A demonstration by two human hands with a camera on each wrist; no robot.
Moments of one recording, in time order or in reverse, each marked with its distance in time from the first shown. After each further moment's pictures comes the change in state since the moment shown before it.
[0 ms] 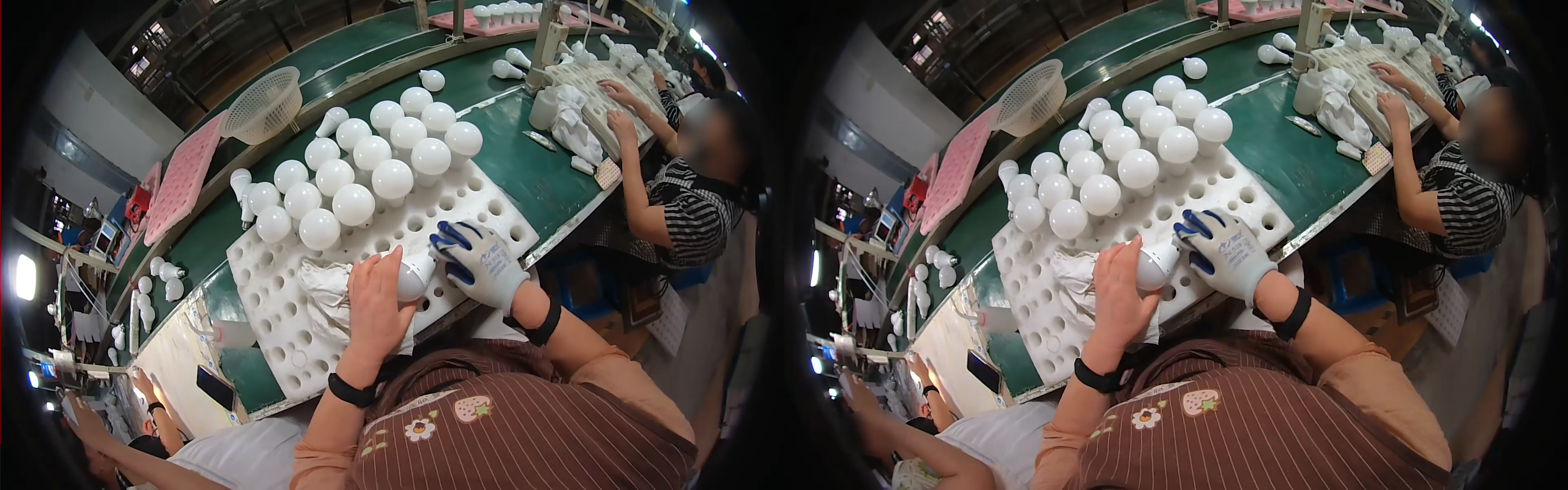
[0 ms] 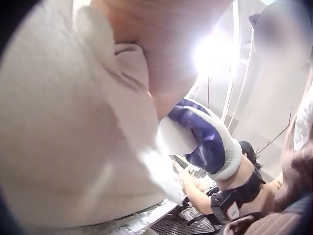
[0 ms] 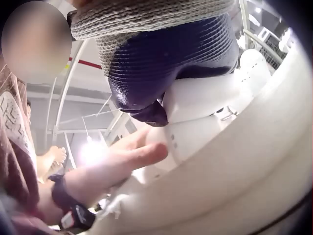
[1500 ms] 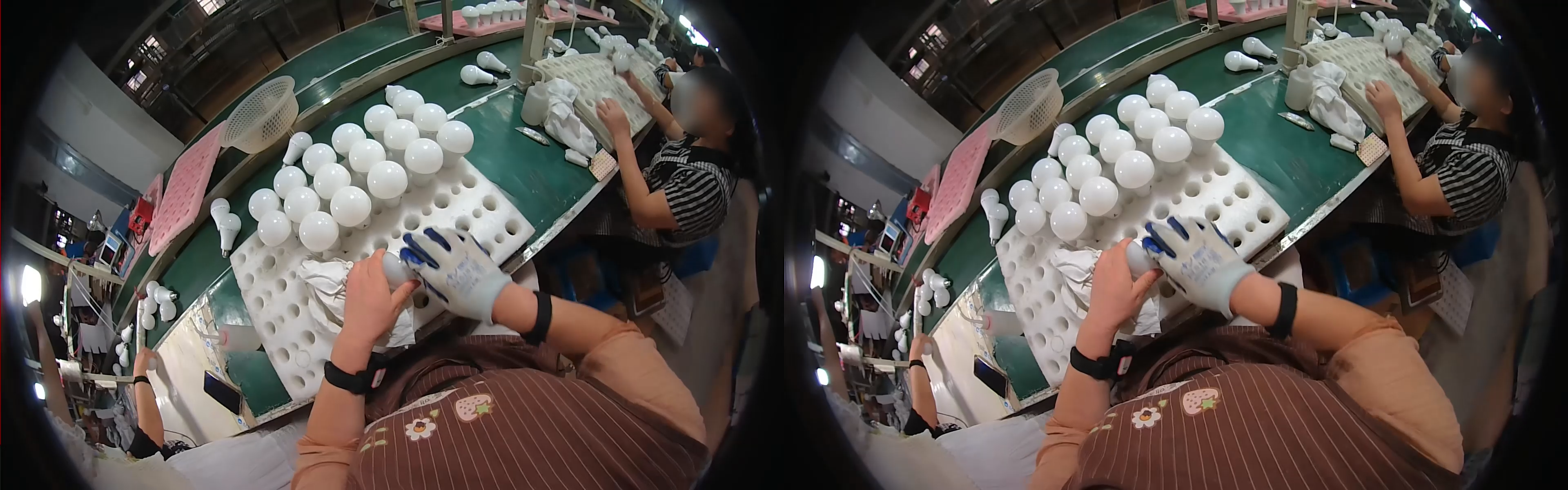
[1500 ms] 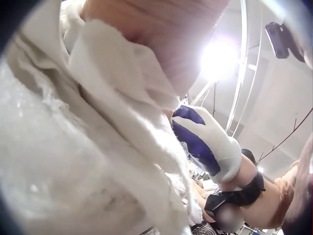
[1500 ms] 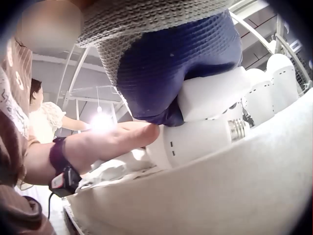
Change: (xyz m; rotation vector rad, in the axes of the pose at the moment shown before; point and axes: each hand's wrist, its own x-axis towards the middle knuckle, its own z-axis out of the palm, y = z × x) left_hand 0.008 -0.026 0.007 -0.108 -0.110 -0.070; right_hand 0.012 -0.036 -0.007 -0.187 -0.060 -0.148
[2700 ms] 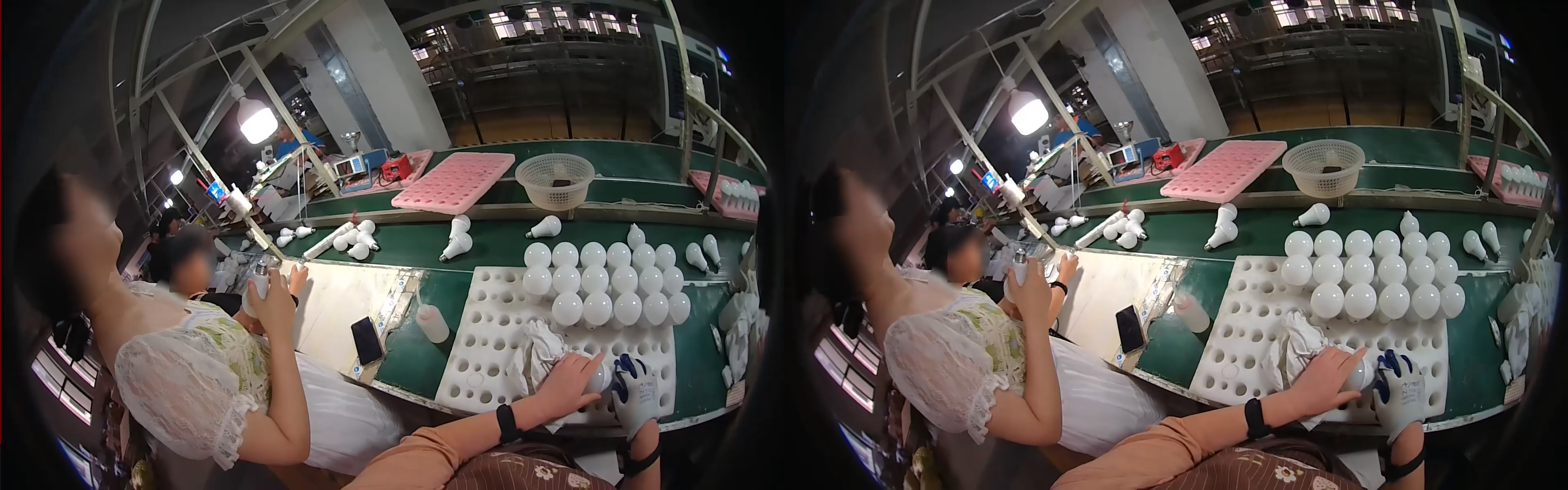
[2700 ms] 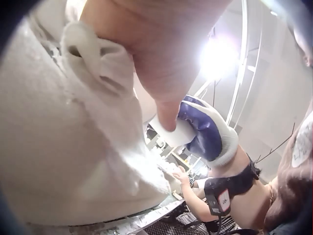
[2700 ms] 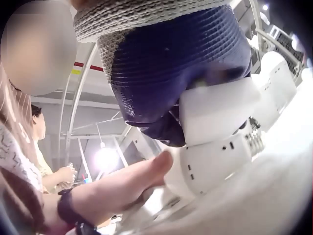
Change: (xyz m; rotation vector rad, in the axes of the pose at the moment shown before) left_hand -0.013 0.025 0.004 -0.032 0.139 -0.056; right_hand 0.008 0.028 0.009 0.247 -0.048 0.109
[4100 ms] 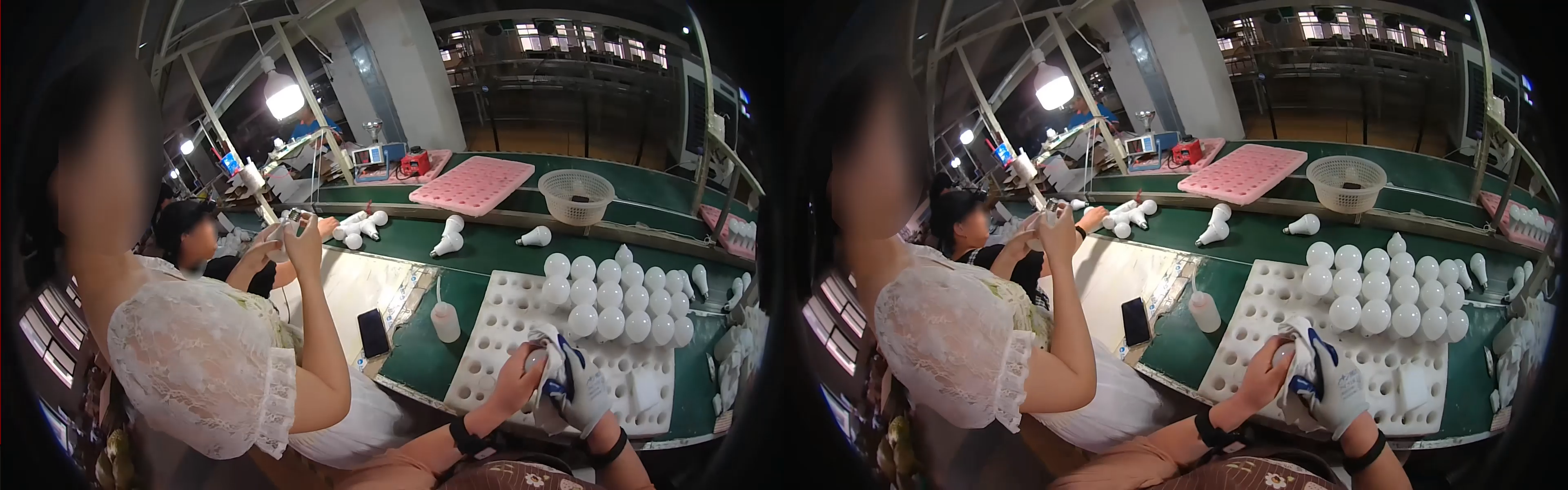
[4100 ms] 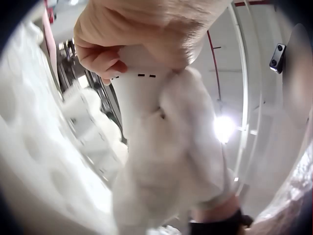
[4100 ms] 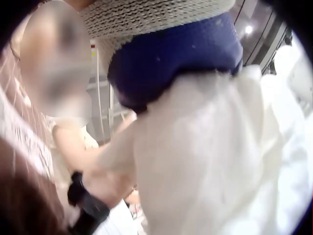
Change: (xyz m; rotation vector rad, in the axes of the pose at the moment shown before) left_hand -0.053 -0.023 -0.081 -0.621 0.518 -0.469; right_hand 0.059 -0.134 -0.004 0.385 0.009 -0.456
